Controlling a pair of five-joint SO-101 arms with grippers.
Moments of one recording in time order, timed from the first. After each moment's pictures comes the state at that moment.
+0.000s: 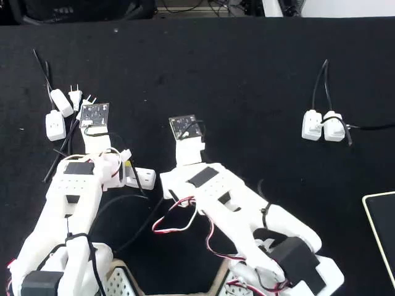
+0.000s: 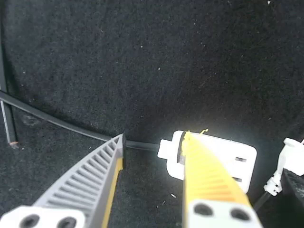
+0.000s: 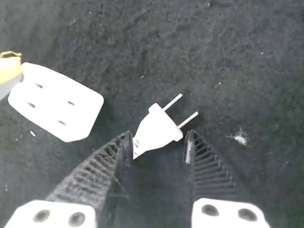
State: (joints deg) left arm -4.6 -32.9 62.4 41.5 2.1; right arm -36.8 -15.3 58.1 34.7 -25.5
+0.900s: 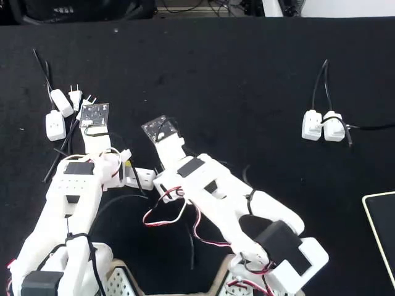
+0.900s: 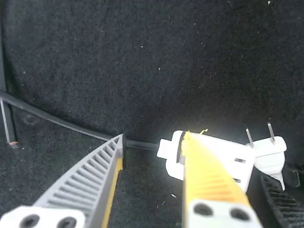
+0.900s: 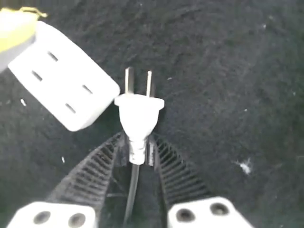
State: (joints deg) left arm -4.6 -33.1 62.5 41.5 2.1; right arm -38.7 -5.6 48.7 40.1 -7.6
